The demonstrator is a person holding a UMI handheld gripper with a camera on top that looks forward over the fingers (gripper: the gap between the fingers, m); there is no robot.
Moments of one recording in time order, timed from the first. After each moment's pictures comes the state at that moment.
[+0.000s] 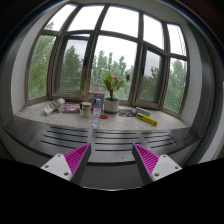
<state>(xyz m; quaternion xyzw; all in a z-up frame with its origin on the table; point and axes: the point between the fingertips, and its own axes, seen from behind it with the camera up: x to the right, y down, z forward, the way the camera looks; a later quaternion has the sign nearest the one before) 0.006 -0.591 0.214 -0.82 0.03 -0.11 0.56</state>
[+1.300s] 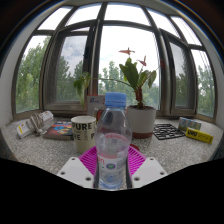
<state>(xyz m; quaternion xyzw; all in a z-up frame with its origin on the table) -0.016 -0.047 0.085 -0.77 0.00 -0.02 0.63</state>
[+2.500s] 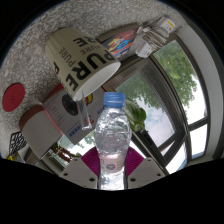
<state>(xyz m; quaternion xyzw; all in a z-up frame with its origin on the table) -0.054 0.127 0.259 -0.18 -0.62 -0.70 0.31</state>
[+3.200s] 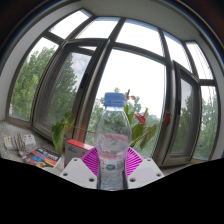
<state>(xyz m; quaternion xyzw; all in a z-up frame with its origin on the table) 0.049 0.080 0.301 -0.67 -0.08 -0.09 0.73</state>
